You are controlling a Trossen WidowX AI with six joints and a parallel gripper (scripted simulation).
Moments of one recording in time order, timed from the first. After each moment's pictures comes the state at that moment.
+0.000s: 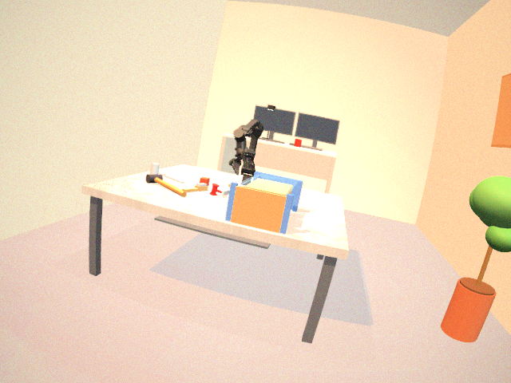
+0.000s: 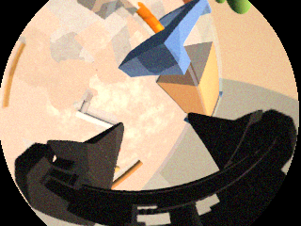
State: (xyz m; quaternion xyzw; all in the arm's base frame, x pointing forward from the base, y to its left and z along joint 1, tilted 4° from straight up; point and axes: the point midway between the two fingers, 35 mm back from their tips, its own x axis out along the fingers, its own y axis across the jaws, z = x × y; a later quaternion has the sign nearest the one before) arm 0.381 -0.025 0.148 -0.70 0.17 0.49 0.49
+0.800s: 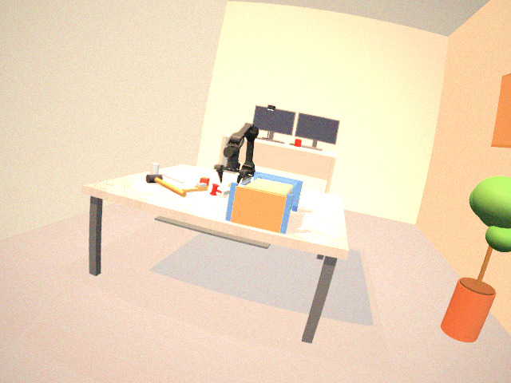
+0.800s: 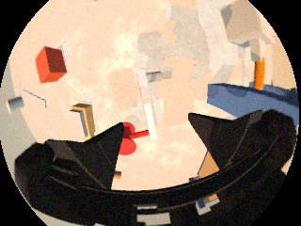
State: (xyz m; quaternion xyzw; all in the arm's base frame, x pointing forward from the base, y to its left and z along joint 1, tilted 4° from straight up) arm 0.358 -0.076 0.064 -0.70 0.07 0.71 0.09
